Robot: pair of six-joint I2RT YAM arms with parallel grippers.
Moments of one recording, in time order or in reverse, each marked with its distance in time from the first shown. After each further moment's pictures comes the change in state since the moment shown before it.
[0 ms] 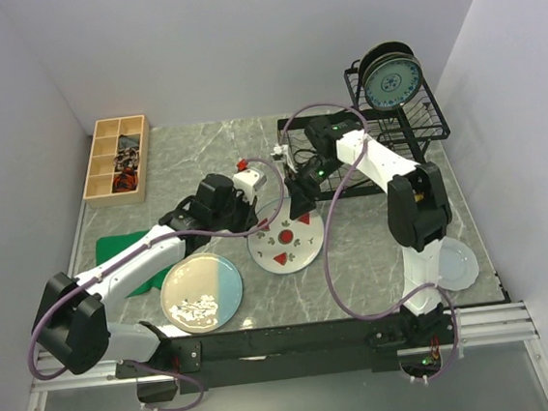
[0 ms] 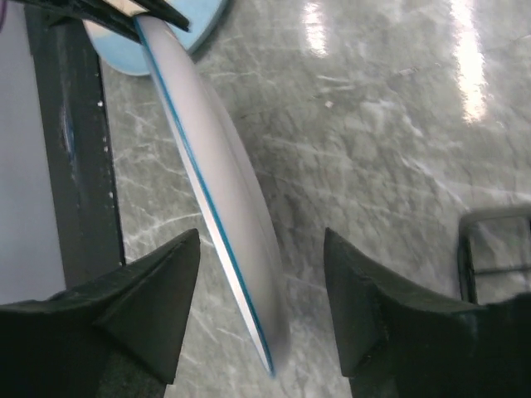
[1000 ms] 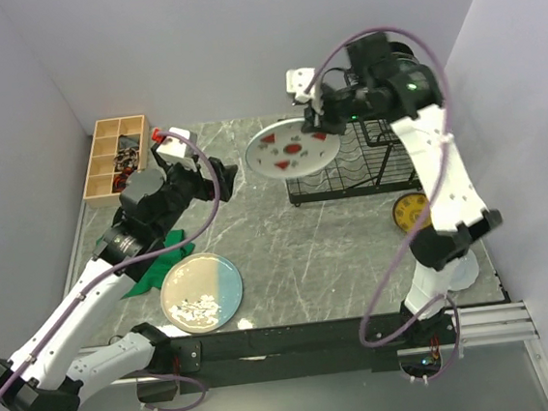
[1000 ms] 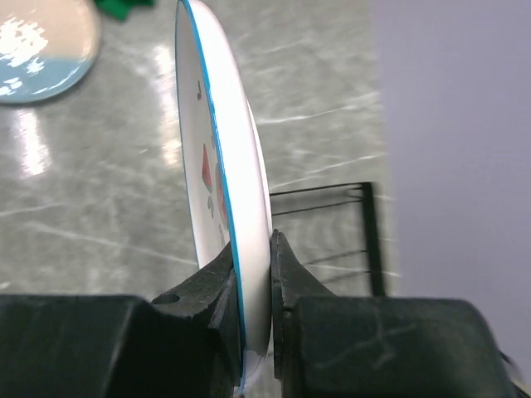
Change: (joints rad) left arm 0.061 -0.373 0.111 0.110 -0.243 -0.084; right arm 0.005 -0.171 0.714 -0.283 0.250 -0.241
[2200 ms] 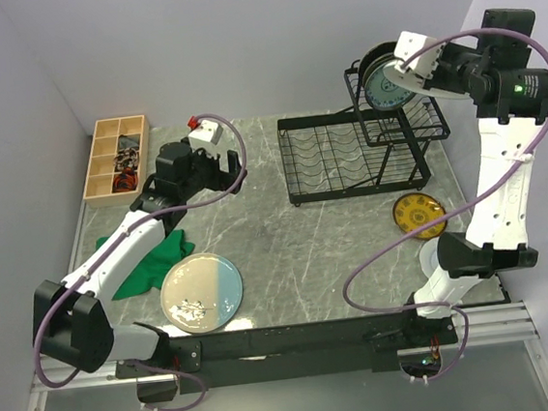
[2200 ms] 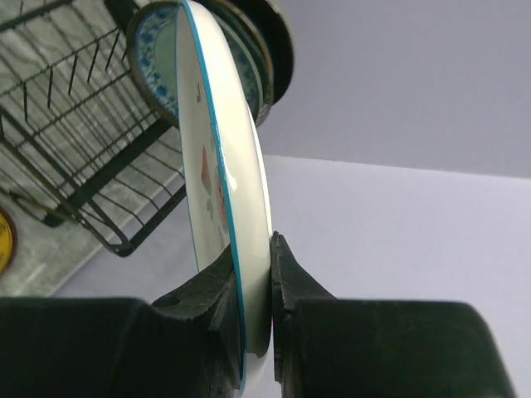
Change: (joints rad) left arm 0.182 0.368 -0.005 0.101 0.262 0.058; right arm -0.526 -0.171 0.043 0.129 0.365 -0.320
